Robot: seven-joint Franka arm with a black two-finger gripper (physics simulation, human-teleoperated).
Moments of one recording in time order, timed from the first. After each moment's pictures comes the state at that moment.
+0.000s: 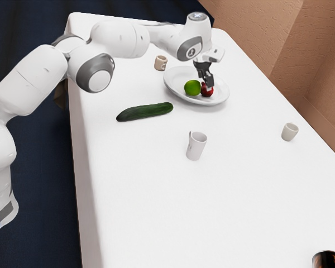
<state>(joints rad) 0.39 0.75 0.03 -1.01 -0.08 2.22 0.36</state>
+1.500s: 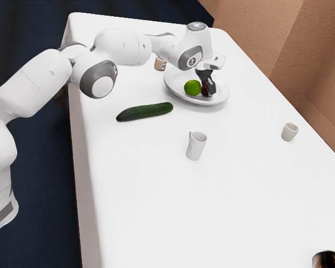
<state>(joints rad) 0.41 0.84 -0.01 -0.95 -0.08 2.29 0.36</state>
